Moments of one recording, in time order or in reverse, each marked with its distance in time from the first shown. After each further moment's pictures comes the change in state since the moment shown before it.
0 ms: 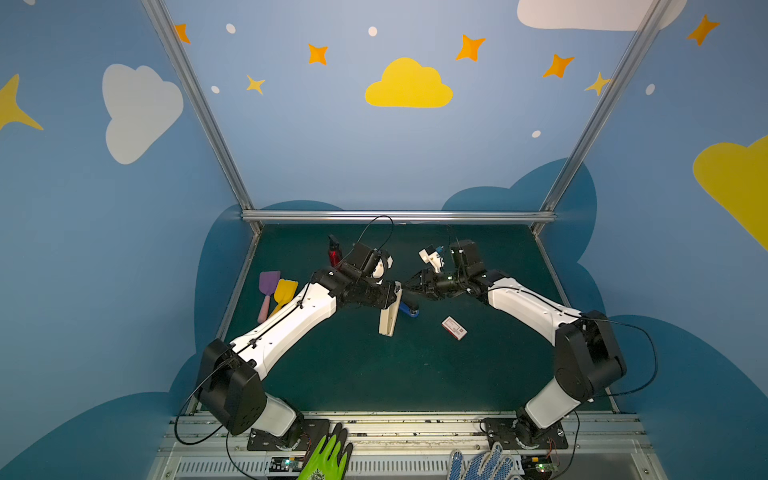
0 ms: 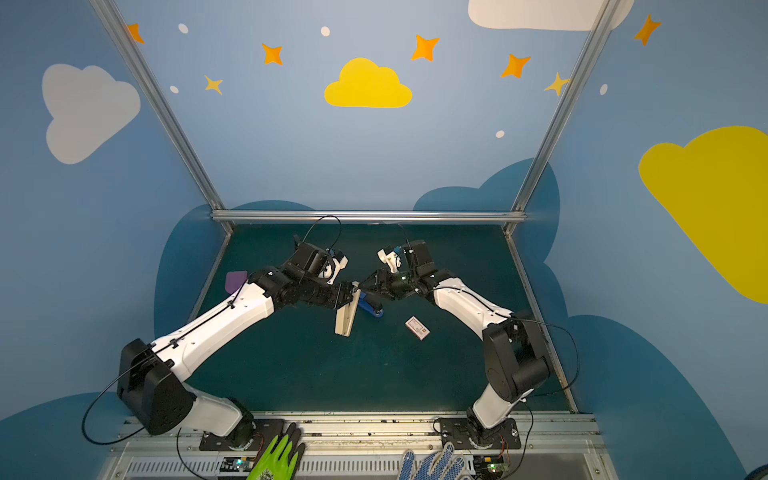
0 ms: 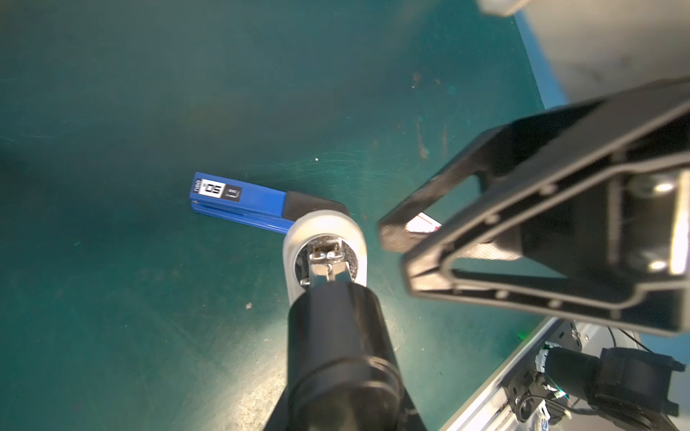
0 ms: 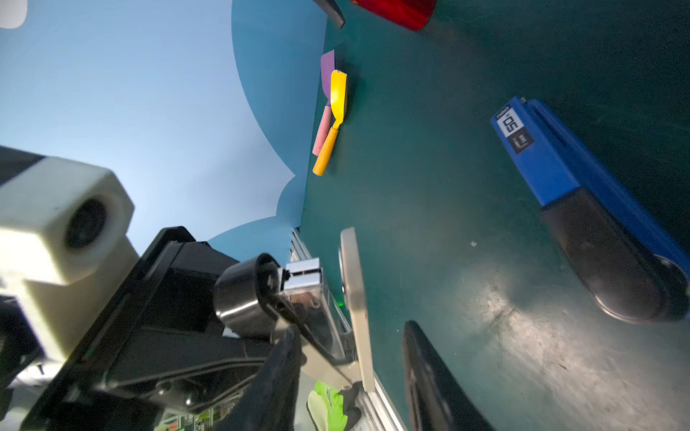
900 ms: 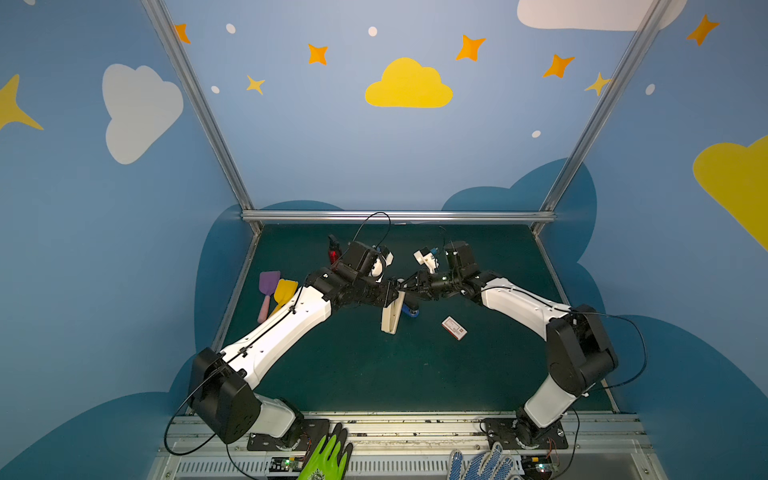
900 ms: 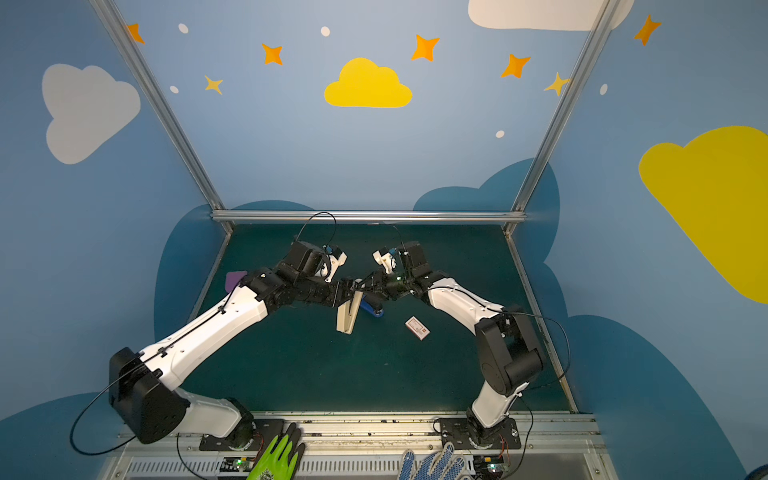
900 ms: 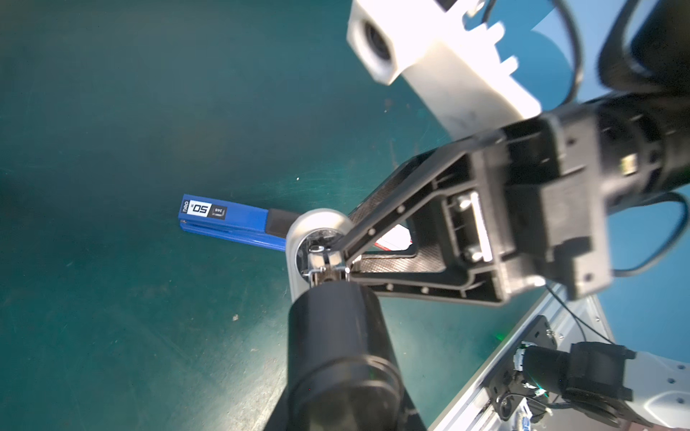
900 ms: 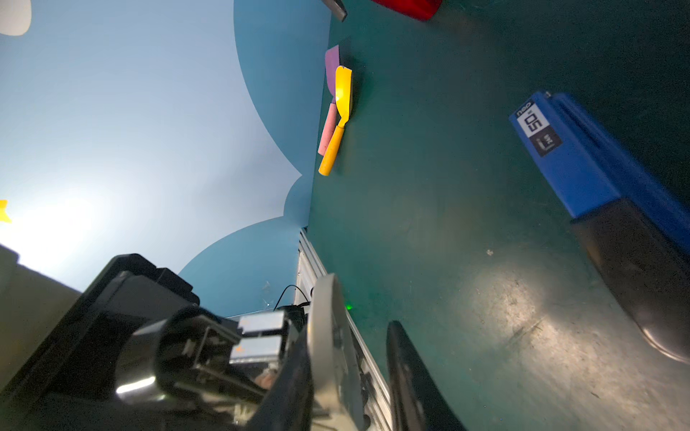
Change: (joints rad) left arm -0.005 -0.053 -0.001 0.032 0.022 -0.012; right arm 0.020 0.038 0.000 0.071 -0.008 0.057
